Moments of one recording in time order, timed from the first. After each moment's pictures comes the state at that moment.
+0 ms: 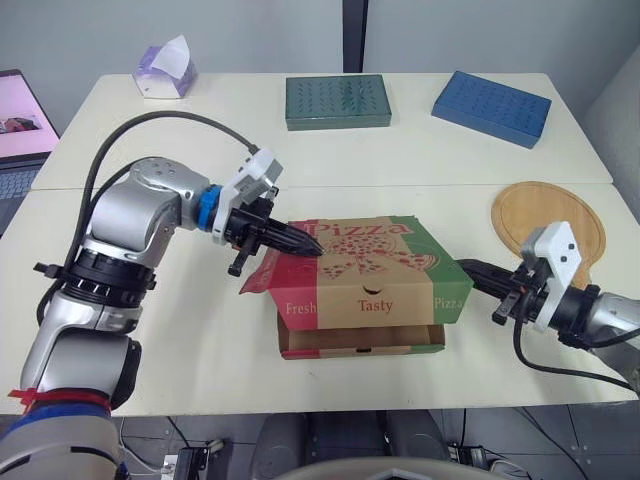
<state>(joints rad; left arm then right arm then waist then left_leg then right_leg) -0.83 0.76 -0.26 0.13 -0.50 0.65 -1.59 0.07 -0.78 -0.29 -0.72 0.74 0.81 0.61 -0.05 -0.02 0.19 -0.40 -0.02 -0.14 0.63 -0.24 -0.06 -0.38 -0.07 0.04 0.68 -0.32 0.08</state>
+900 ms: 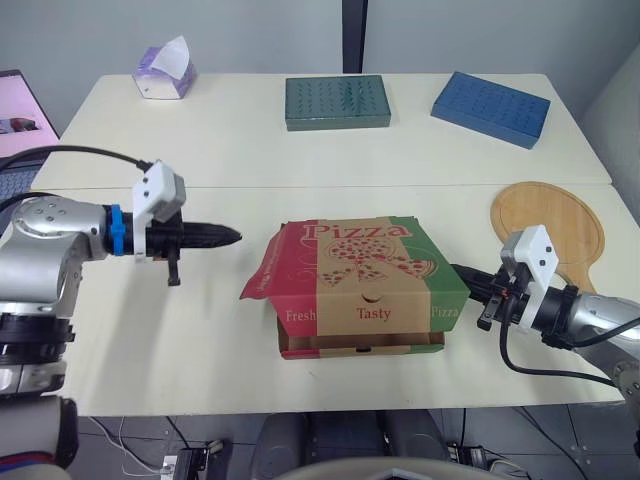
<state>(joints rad) -0.46 0.97 0.04 0.12 -0.37 0.36 -1.40 0.03 -0.78 -0.21 -0.69 0.72 0.77 0.63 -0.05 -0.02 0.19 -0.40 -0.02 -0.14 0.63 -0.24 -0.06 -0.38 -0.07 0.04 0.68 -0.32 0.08</state>
